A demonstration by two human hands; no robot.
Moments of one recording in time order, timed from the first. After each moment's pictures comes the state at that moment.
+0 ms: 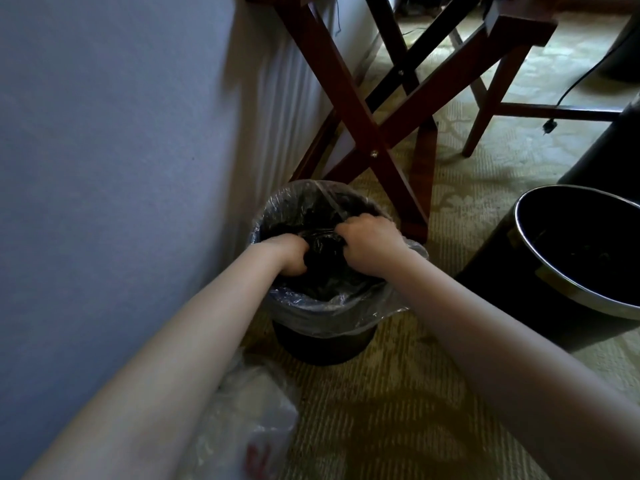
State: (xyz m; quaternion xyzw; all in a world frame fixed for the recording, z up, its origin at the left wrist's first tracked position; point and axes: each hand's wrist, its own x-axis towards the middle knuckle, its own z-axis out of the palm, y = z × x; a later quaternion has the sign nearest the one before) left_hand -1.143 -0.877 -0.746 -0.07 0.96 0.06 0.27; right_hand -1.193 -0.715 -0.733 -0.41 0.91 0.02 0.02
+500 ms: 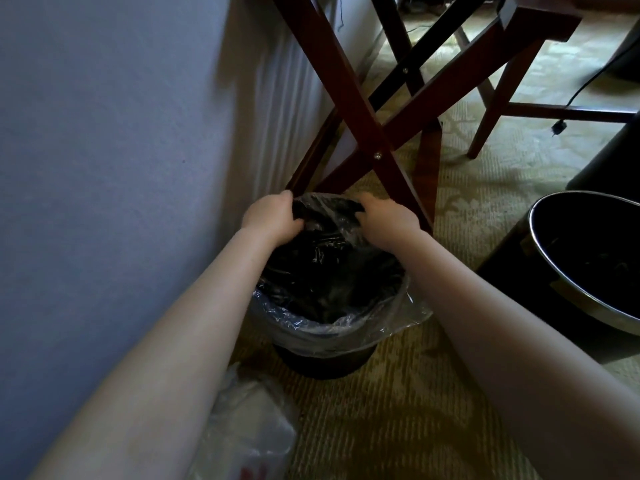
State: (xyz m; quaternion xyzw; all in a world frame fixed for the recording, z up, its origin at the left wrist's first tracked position) left_hand -1.173 -0.905 -0.737 -0.15 0.98 0.09 0.00; right_hand -1.242 -0.720 -0.734 -0.24 0.96 -0.12 0.10
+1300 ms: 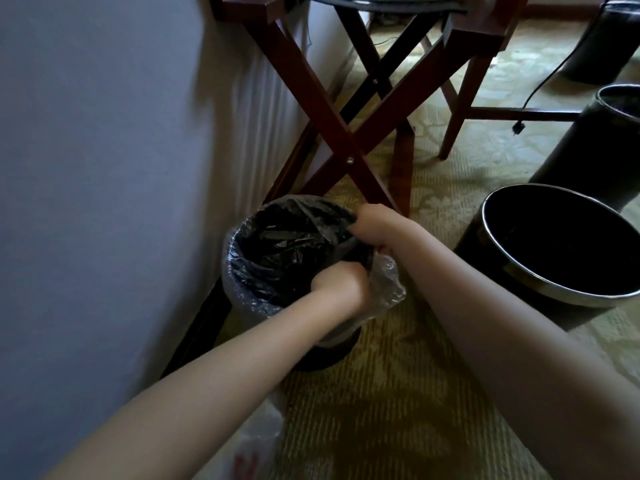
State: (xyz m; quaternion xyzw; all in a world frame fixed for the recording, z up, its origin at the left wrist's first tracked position) left_hand -1.117 -0.738 -0.718 -0.12 0.96 0.14 0.22; right_hand -1.229 -0.689 -0.706 -0.21 0.94 -0.13 0.24
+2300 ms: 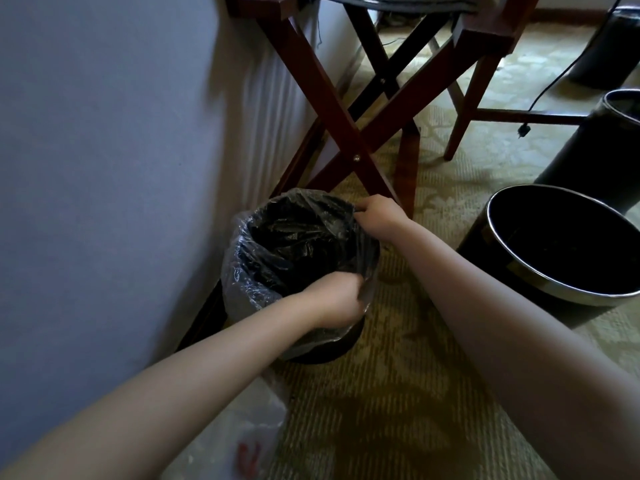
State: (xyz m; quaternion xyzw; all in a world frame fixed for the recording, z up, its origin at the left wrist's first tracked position) left_hand -1.090 -0.763 -0.727 0.00 0.95 0.25 0.20; right_hand -1.229 -0.688 -0.714 -0.20 0.94 -0.24 0.15
